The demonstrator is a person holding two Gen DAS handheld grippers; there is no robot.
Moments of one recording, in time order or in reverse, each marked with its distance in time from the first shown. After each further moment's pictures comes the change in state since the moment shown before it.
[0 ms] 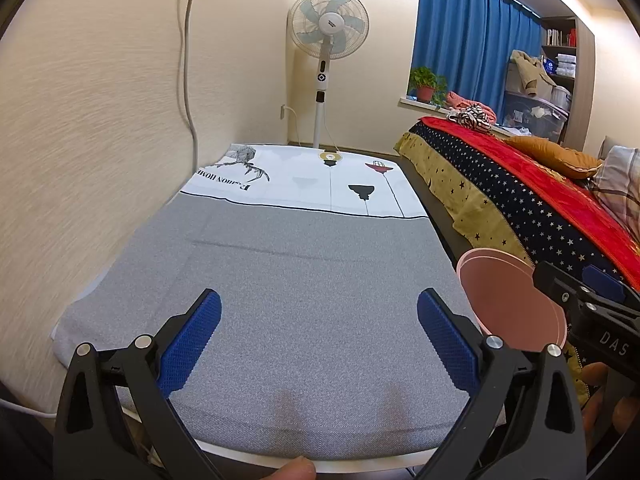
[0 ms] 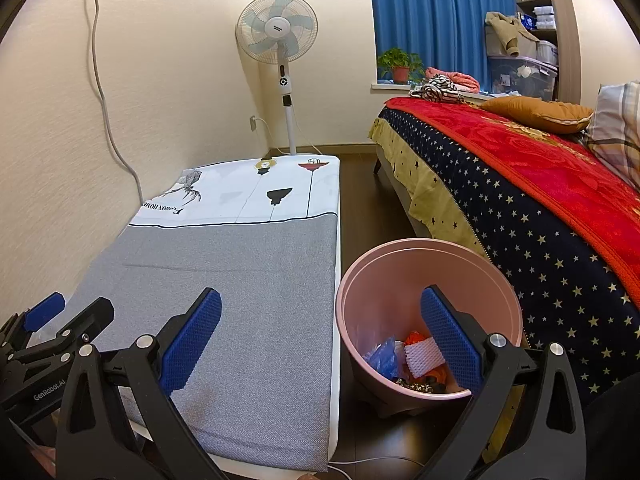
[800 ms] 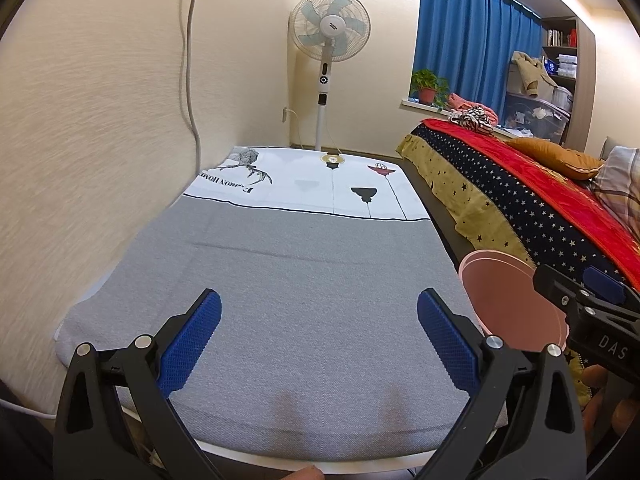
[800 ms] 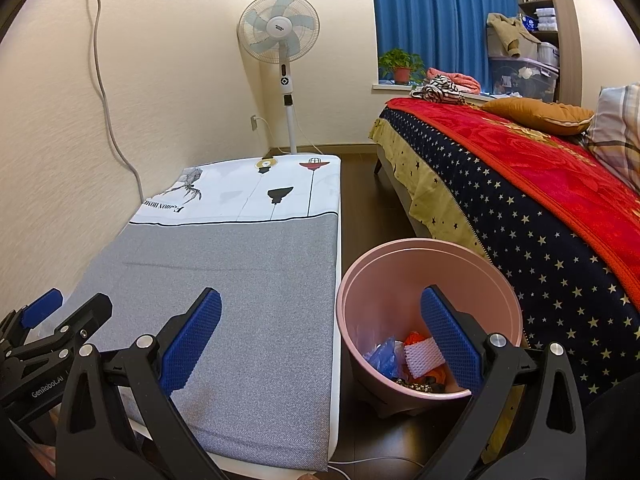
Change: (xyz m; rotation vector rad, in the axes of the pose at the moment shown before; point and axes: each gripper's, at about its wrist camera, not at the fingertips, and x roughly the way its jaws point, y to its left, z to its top) left arm 0.000 0.004 0.002 0.000 -0.007 0.006; right arm 0.000 0.001 0.000 -0.004 0.001 0.000
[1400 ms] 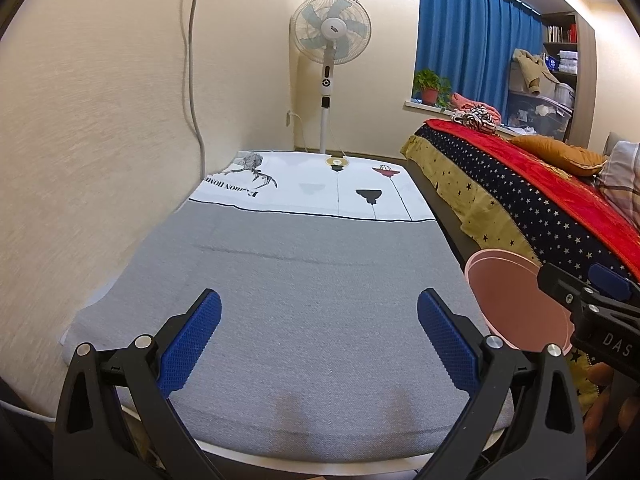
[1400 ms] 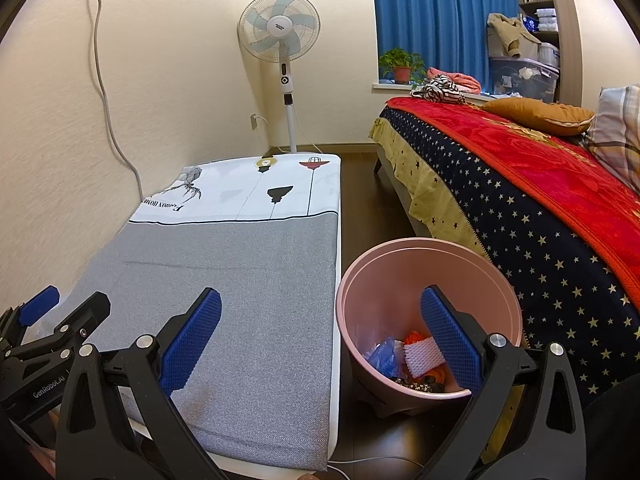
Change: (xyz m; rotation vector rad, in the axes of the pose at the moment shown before) left arm 0.002 -0.003 0.000 0.018 -0.012 0.024; right arm 0.000 0.000 0.000 -0.003 -0.001 0.000
